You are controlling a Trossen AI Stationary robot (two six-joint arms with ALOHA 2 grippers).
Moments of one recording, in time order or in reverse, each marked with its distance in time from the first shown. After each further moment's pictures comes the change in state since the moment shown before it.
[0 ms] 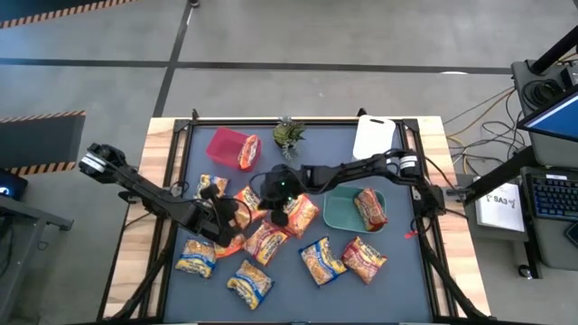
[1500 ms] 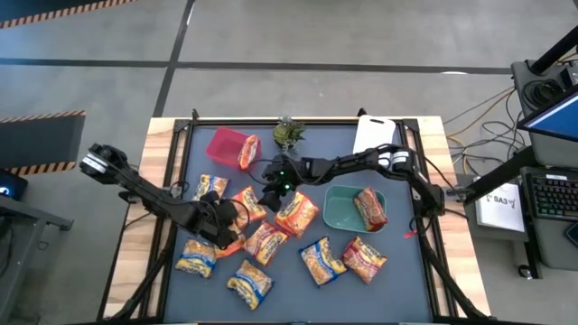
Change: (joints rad) left arm -0.013 0.026 -0.078 0.087 0.182 -0.095; right arm -0.084 0.075 -0.002 0.035 -0.024 0.390
